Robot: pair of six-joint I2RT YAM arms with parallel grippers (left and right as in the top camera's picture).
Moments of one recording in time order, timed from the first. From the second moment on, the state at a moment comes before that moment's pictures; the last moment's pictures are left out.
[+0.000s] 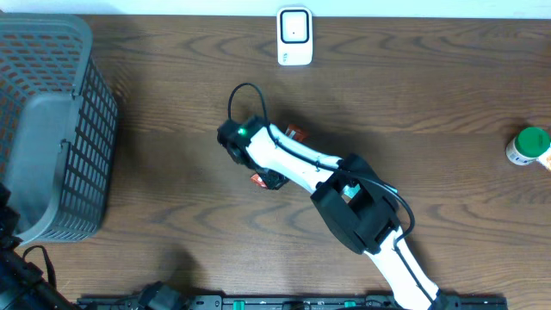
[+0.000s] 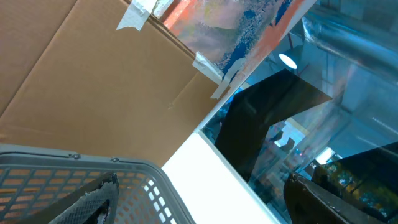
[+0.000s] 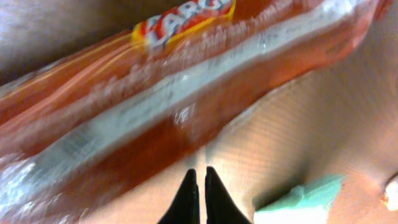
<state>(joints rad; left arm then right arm) -0.54 0.55 1.21 0.10 -1.31 -0.01 0.84 2.36 1.85 -1.30 0.39 0.28</state>
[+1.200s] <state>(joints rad) -0.54 0.55 1.21 0.10 -1.31 -0.01 0.51 2.36 1.98 -1.13 -0.35 0.79</state>
